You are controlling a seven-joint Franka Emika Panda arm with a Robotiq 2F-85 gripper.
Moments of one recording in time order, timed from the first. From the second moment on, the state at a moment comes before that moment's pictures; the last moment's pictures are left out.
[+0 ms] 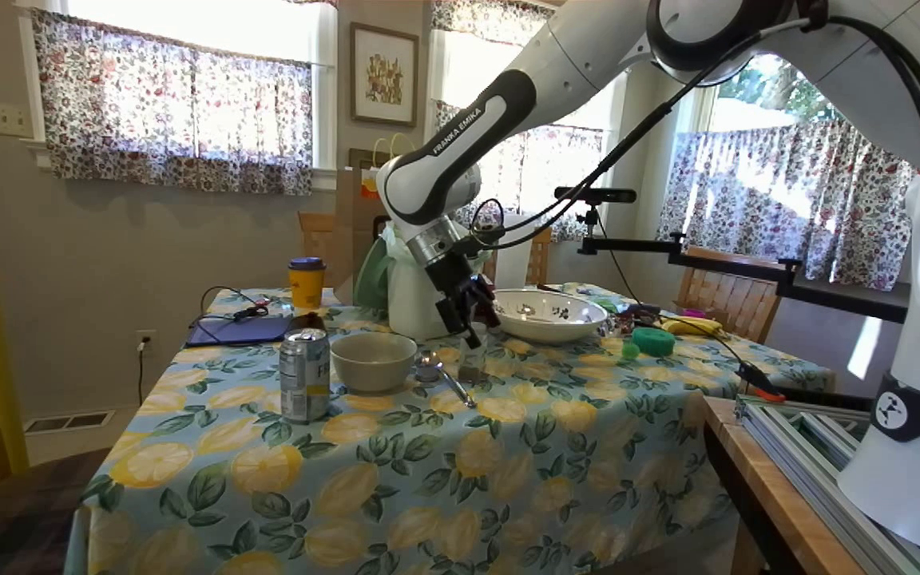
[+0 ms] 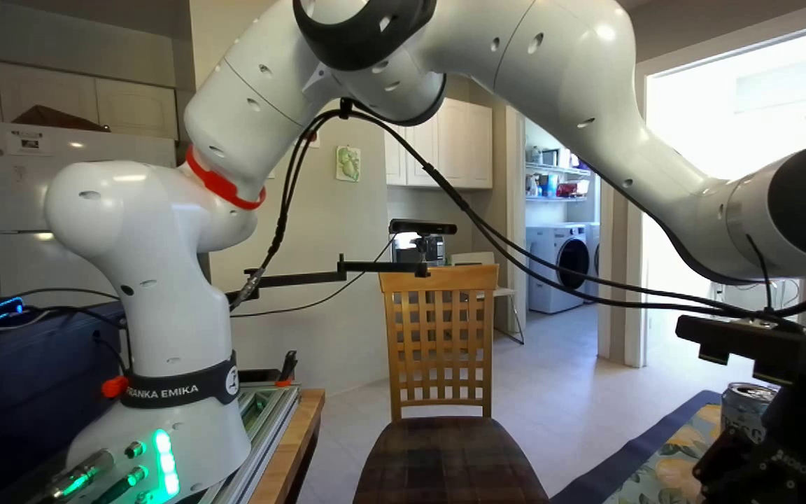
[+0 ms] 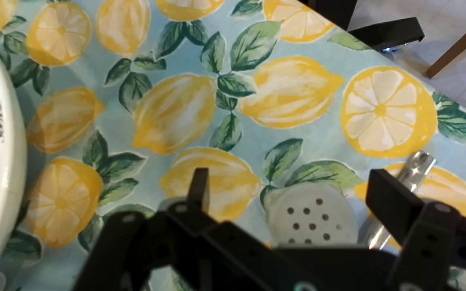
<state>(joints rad) -0.26 0.81 -0.17 -1.45 -0.12 1.71 -0.06</state>
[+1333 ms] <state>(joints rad) -0.27 0.90 -0.14 -1.32 -0.12 1.65 -0.13</state>
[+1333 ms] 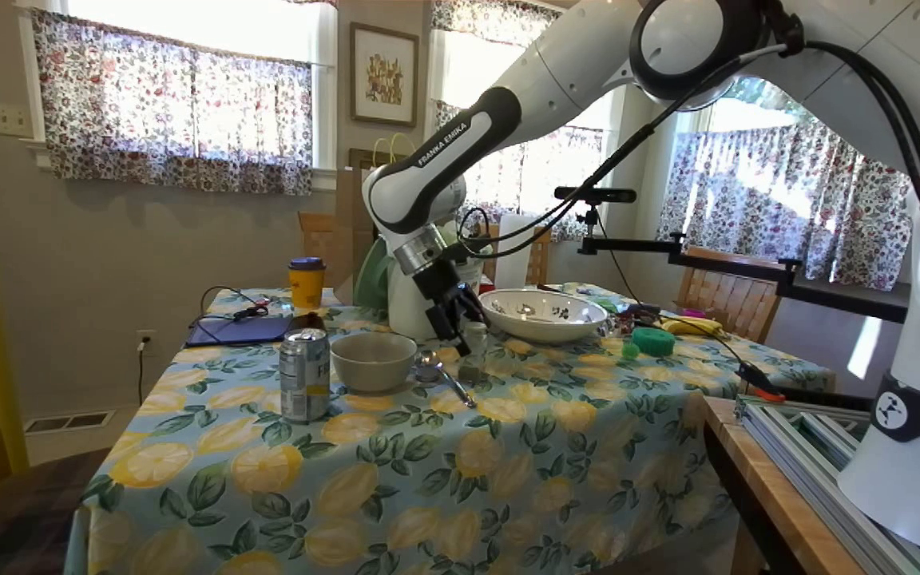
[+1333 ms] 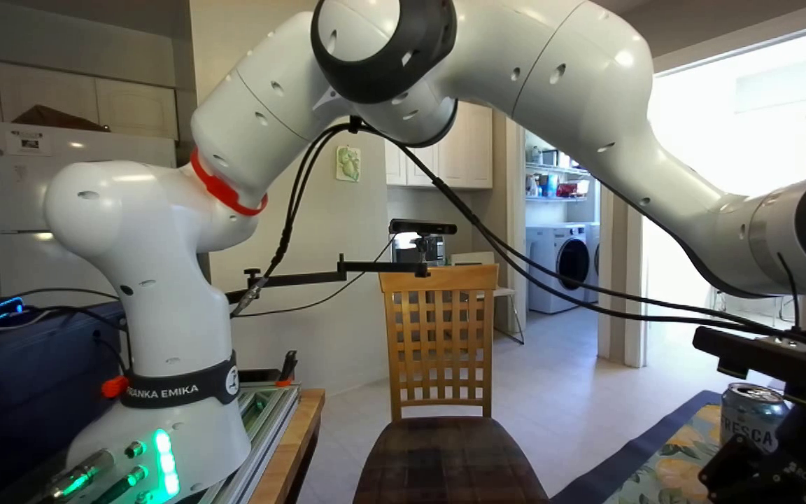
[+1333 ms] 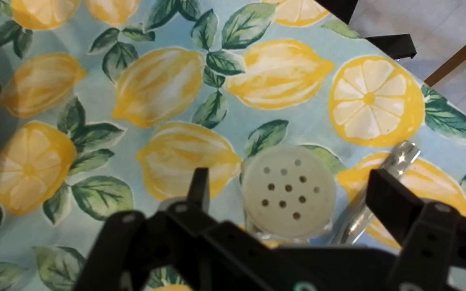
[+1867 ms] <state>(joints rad) -0.28 0.93 -0.14 -1.29 -0.12 1.63 -0.14</state>
